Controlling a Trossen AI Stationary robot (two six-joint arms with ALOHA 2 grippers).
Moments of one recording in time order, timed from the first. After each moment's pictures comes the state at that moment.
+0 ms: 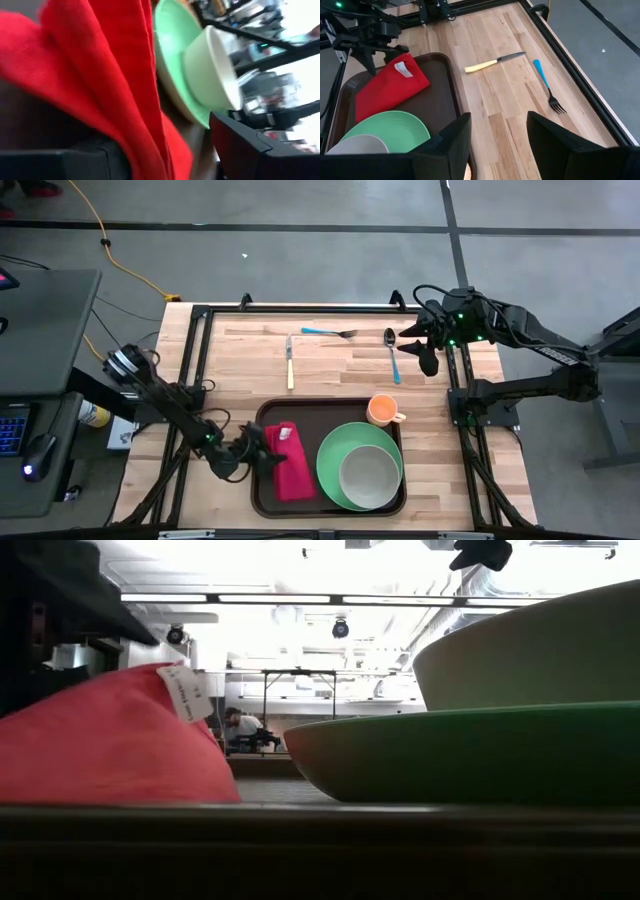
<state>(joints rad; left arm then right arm) -0.78 1.55 0.47 0.55 -0.74 -1.45 -0.34 0.99 1.27 -0.92 -0.13 0.04</state>
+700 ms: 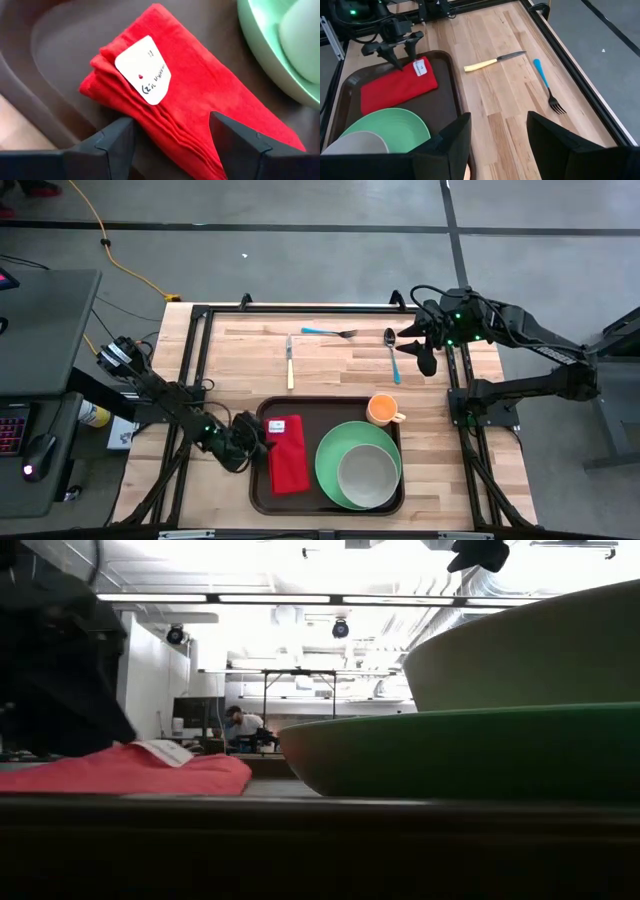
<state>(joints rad) -0.70 1.45 0.47 0.04 -0.66 -1.38 -0.34 1.00 1.27 -0.91 -0.13 0.03</state>
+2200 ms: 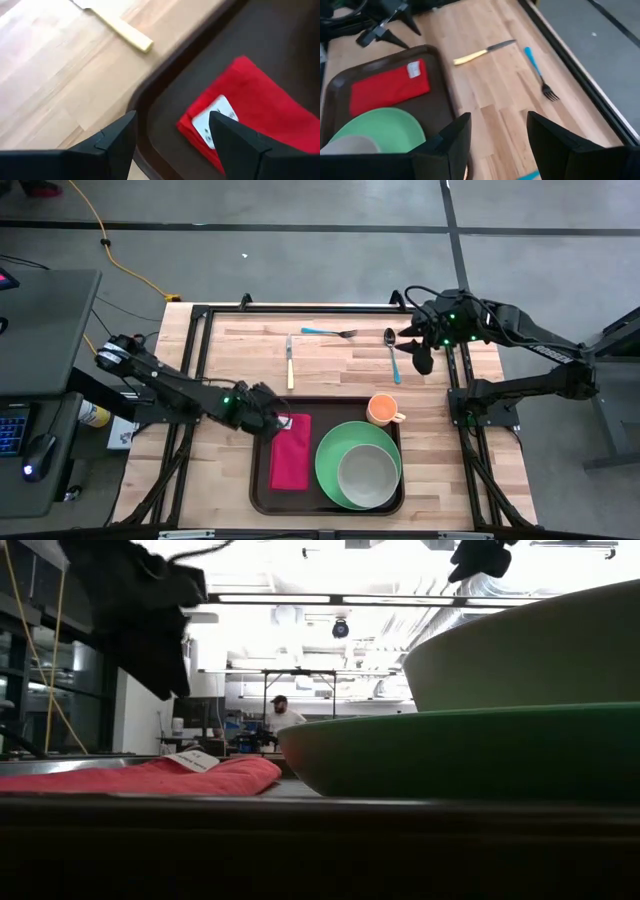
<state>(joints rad) -0.38 1.42 0.92 -0.79 -0.55 -1.08 -0.34 1.02 1.27 -0.94 -0.08 0.09</state>
